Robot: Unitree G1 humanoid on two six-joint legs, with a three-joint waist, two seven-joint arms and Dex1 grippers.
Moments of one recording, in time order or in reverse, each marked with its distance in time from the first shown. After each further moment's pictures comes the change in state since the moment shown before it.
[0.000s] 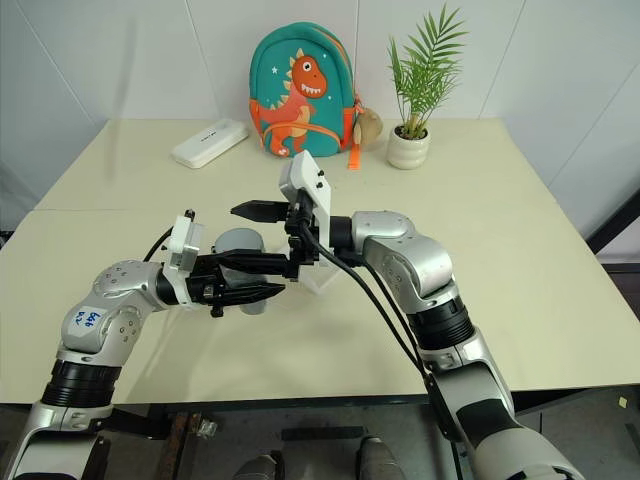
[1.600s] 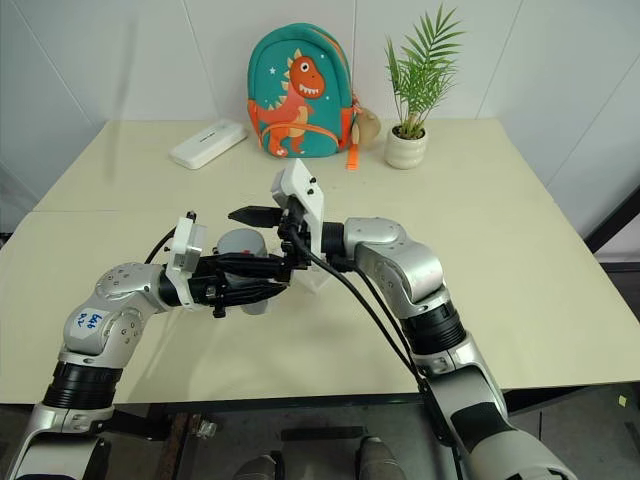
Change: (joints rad) left arm 0.008 -0.005 -0.001 -0.001 0.002 0.001 0.029; right arm 0.013 0.035 0.017 0.014 -0.041 -0.009 -0.037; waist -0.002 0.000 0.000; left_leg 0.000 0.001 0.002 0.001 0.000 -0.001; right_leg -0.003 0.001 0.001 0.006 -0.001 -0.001
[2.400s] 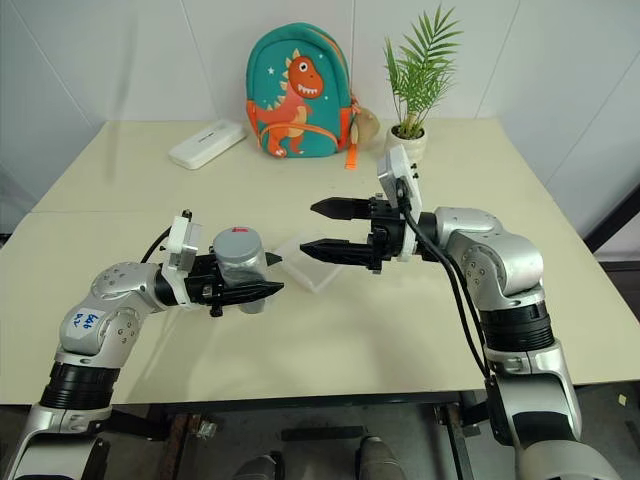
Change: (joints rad) left arm 0.003 0.005 0.015 -0.003 -0.001 -0.003 -0.013; right arm 0.072 -0.300 -0.177 -0.061 0.175 0.107 0.182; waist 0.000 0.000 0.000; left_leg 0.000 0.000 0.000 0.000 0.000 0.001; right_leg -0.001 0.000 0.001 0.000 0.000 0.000
